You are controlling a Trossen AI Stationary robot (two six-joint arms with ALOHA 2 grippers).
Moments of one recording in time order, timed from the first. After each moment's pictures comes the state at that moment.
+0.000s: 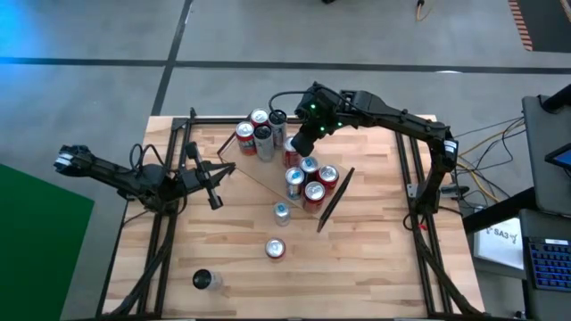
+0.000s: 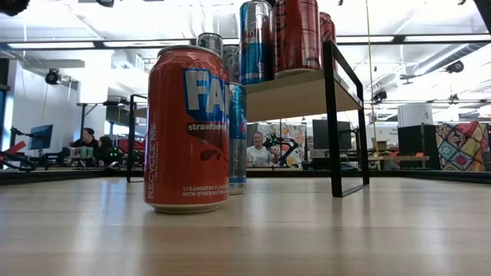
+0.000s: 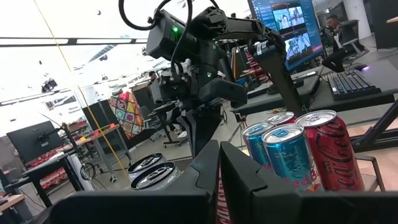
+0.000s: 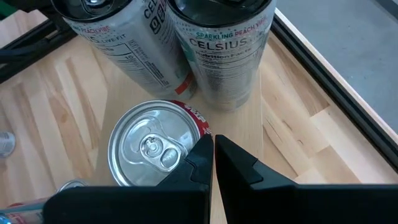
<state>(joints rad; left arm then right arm) -0.29 0.72 0.48 0.49 -0.64 0.52 -0.33 1.80 1.95 -1.03 -0.06 0.26</state>
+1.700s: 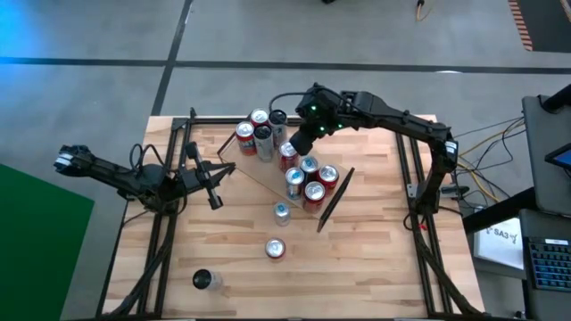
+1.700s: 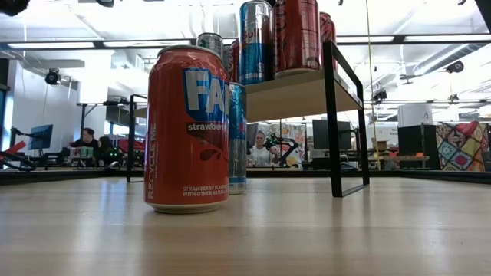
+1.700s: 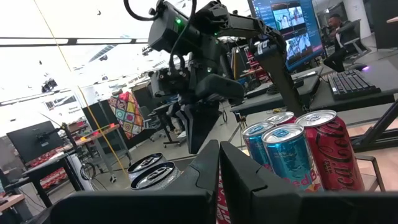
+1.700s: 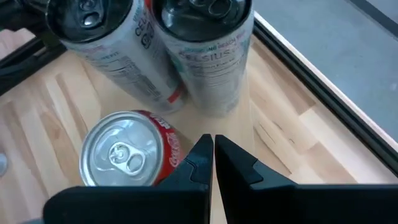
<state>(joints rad) -0.29 0.72 0.48 0.49 -0.64 0.52 -0.31 1.79 1.98 -1.04 0.02 0.33</state>
